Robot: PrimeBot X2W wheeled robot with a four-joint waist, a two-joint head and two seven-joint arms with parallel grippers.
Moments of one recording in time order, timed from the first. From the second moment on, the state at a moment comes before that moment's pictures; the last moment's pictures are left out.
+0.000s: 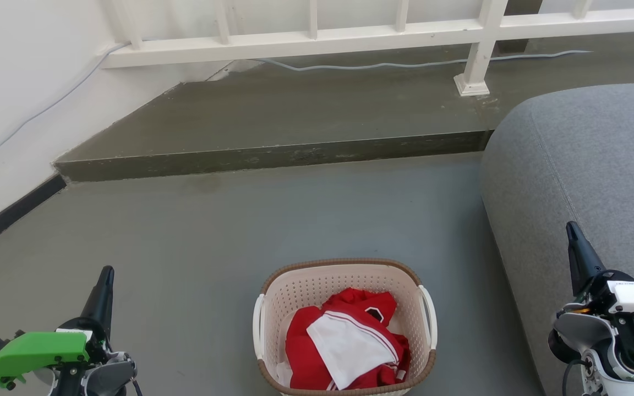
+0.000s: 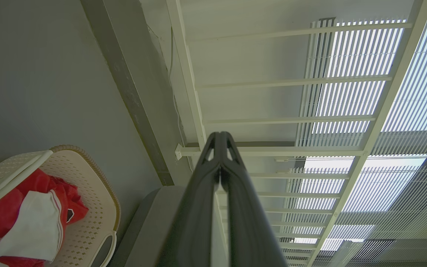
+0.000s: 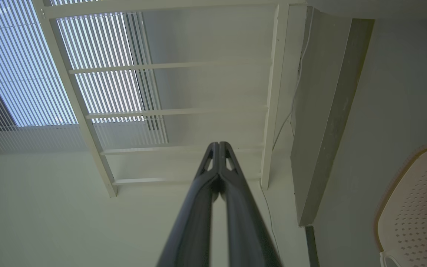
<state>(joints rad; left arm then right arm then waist) -0.06 0.04 0.08 0.27 -1.62 -0.12 0.11 -0.06 -0.04 -0.13 0.28 1.60 0.12 0.11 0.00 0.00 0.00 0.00</state>
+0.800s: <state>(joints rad) -0.06 0.04 0.08 0.27 -1.62 -0.12 0.11 -0.06 -0.04 -0.13 0.28 1.60 0.12 0.11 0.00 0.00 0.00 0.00</state>
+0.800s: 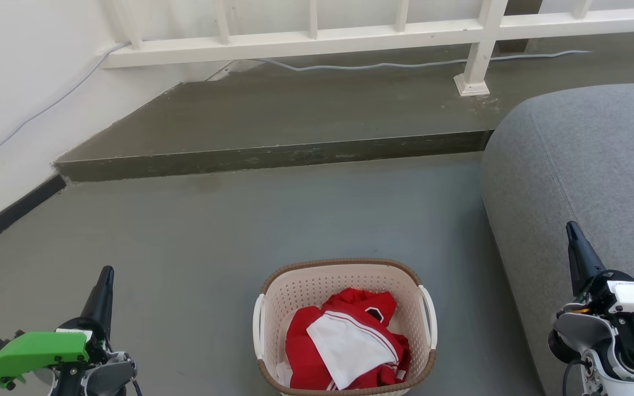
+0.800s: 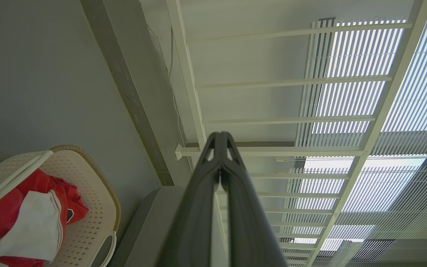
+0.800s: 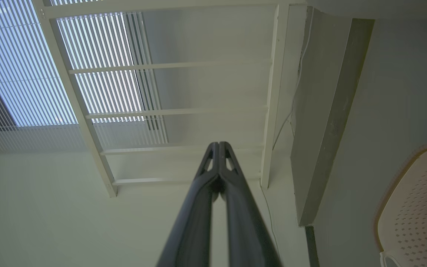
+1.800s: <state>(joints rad) -0.06 0.04 0.08 0.27 -1.62 -0.12 0.11 -0.06 -0.04 -0.13 0.28 1.60 0.12 0.11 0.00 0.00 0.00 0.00</state>
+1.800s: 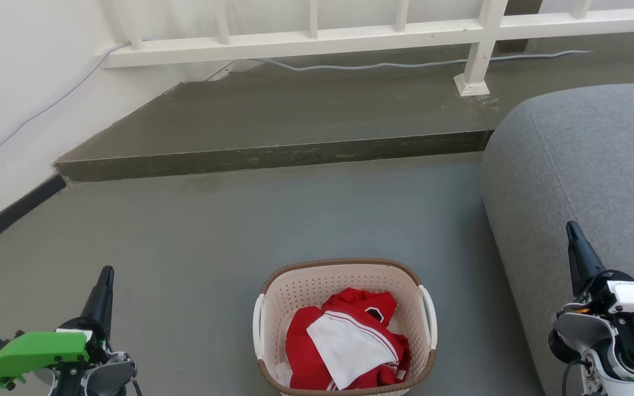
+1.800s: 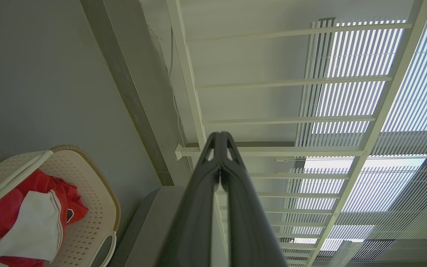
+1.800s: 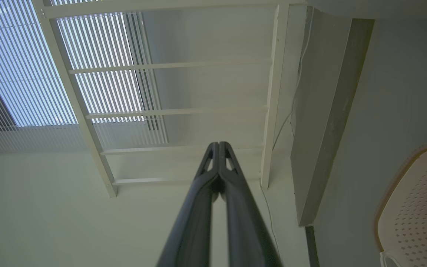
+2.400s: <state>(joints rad) -0.06 0.04 0.08 0.27 -1.62 -0.12 0.11 -0.06 -0.04 -0.13 0.28 1.60 0.12 0.11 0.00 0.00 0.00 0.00</state>
